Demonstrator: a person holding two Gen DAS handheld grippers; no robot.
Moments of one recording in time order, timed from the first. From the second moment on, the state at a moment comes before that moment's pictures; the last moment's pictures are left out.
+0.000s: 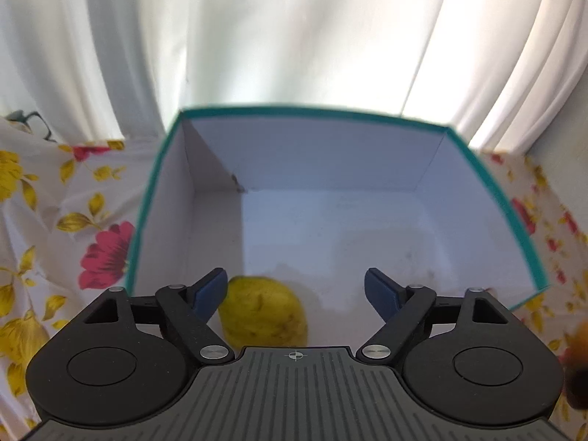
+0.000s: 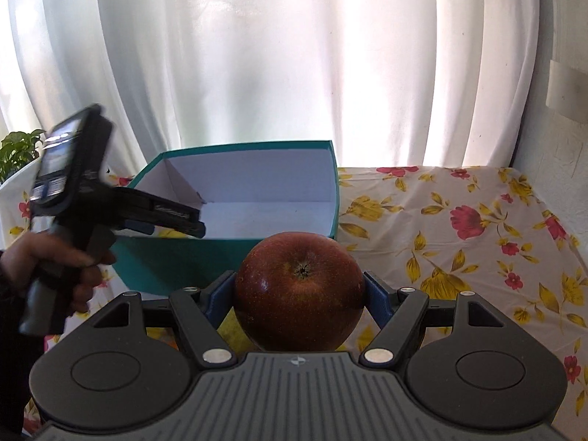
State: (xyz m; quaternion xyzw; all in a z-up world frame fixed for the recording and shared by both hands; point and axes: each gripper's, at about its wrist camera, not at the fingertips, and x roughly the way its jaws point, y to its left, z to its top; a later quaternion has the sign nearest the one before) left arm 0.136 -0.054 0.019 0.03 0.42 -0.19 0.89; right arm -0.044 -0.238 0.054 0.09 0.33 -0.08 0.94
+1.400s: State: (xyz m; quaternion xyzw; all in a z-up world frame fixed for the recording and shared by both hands) left arm 0.035 0.048 0.031 -0.14 0.44 -0.07 0.89; right arm 0.097 -0.218 -0.004 0.02 0.39 -0.02 0.92
